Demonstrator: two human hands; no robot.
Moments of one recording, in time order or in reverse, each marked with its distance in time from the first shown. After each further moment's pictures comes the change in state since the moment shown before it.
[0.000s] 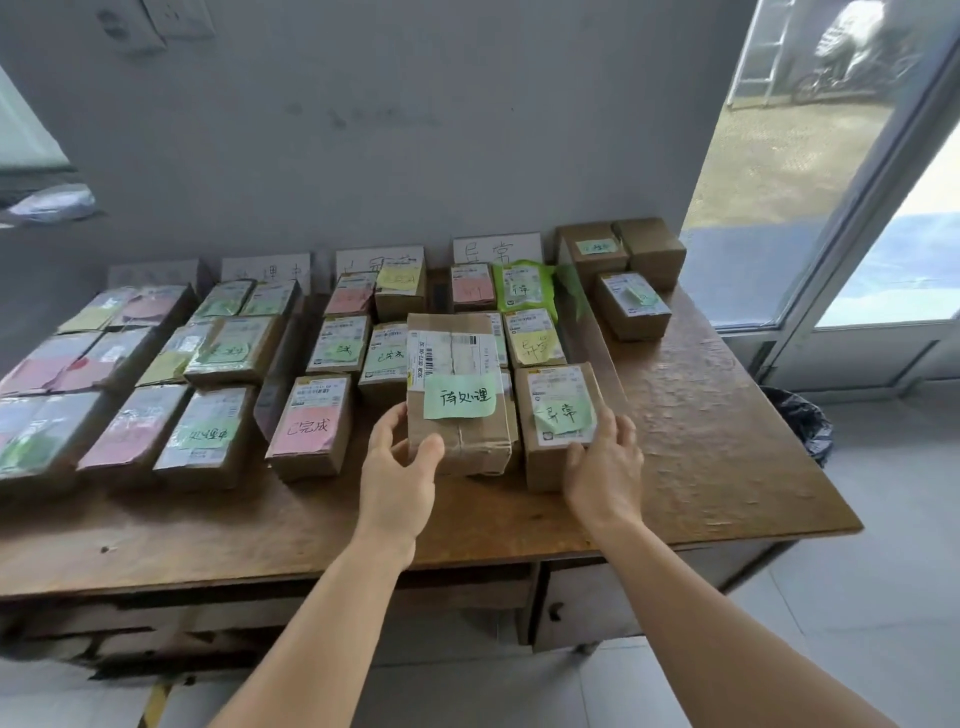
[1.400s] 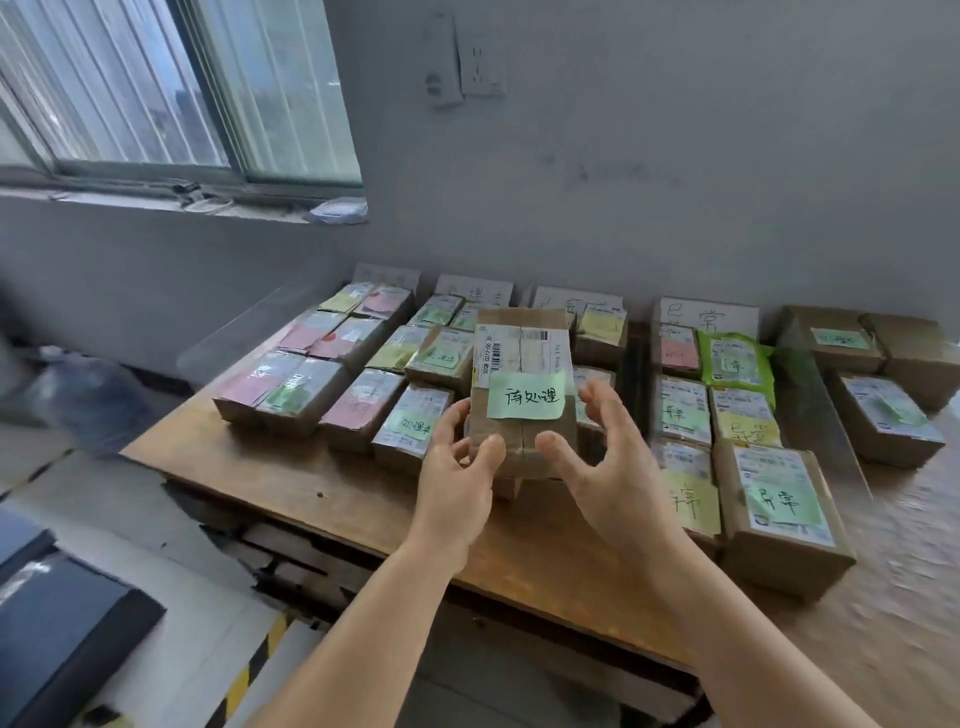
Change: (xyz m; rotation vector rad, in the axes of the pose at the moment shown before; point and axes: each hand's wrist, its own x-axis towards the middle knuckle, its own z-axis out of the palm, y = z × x) left_hand 0.008 0.029 -0.133 -0.180 0.151 0.076; right_hand -0.066 -0.185 0.035 0.354 -0.331 -0.630
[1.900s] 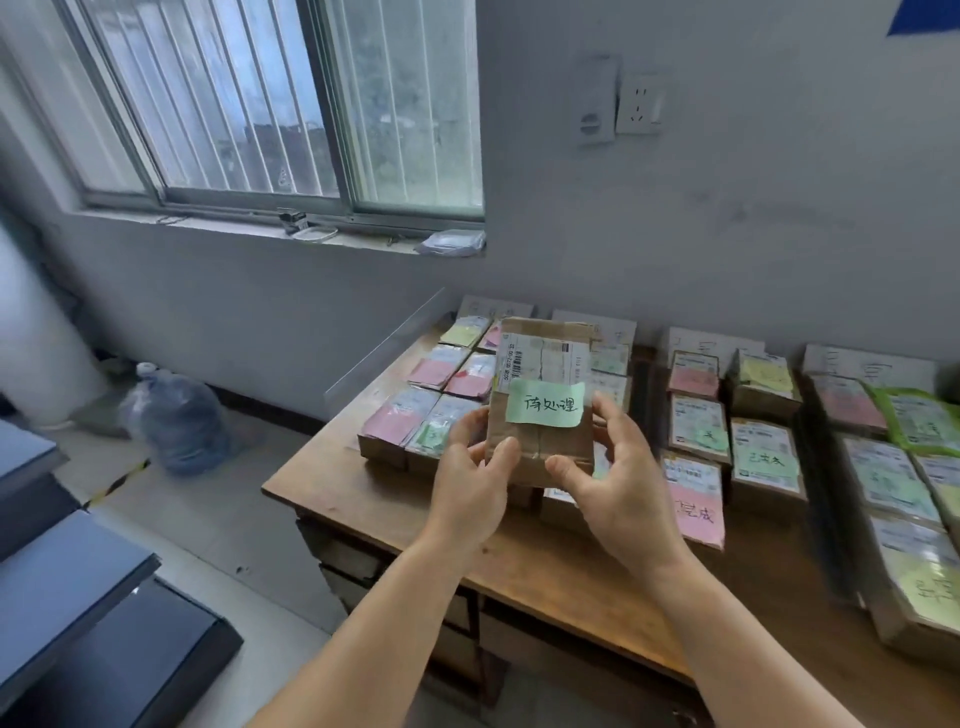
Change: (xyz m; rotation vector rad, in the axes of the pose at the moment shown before) left_hand 0.078 0.028 -0.218 0.040 0.058 0.074; right_hand 0.045 -0.116 0.199 0.075 -0.002 -0.096
